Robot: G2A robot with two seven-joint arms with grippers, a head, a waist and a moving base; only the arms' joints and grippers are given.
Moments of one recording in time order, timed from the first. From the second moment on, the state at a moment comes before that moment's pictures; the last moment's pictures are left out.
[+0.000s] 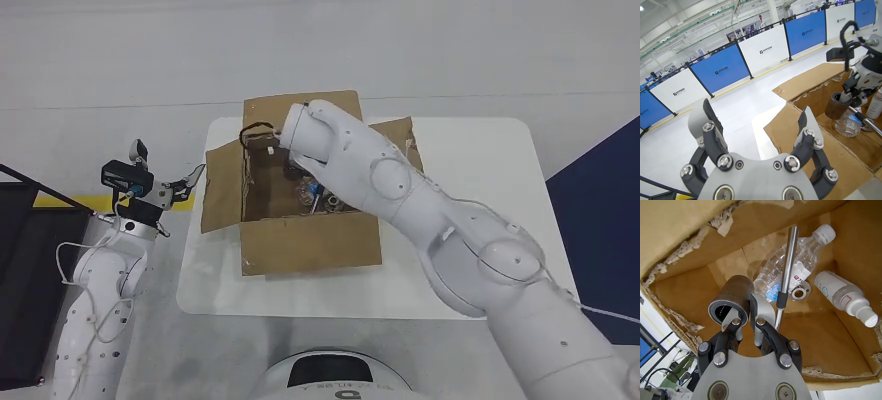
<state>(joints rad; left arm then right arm) 1.61 -1.15 -1.67 -1.72 1.47 -0.27 0.26 -0.29 -1.73 0.30 -0.66 -0.02 1.01 0.81</state>
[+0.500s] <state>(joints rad) 1.61 -1.15 -1.67 -1.72 1.47 -0.27 0.26 -0.21 -1.93 0.17 -0.35 0.10 1.01 0.81</state>
